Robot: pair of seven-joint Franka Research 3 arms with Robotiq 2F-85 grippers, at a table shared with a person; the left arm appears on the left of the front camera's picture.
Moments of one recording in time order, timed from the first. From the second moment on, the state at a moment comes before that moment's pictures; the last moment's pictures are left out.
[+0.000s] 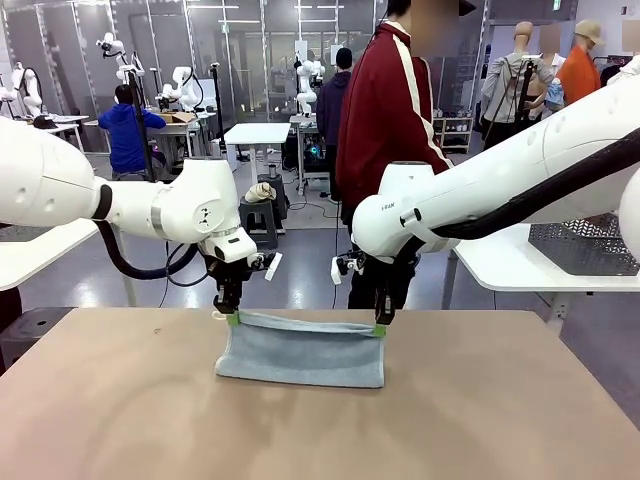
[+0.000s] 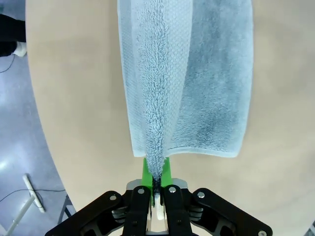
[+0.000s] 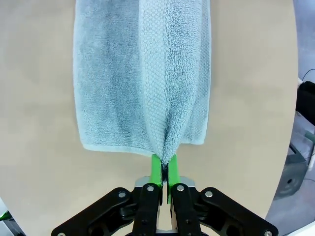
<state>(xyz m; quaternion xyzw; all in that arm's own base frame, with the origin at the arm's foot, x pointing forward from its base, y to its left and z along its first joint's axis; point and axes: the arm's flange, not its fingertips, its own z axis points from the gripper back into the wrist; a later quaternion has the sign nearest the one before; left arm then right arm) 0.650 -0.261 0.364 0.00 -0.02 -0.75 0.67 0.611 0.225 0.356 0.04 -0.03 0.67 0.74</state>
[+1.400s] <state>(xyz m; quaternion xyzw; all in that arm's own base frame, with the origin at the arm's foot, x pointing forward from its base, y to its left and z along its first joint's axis) 0.665 -0.222 0.396 0.01 -0.05 -0.72 0.69 0.623 0.219 0.386 0.03 -0.06 0.66 0.75</state>
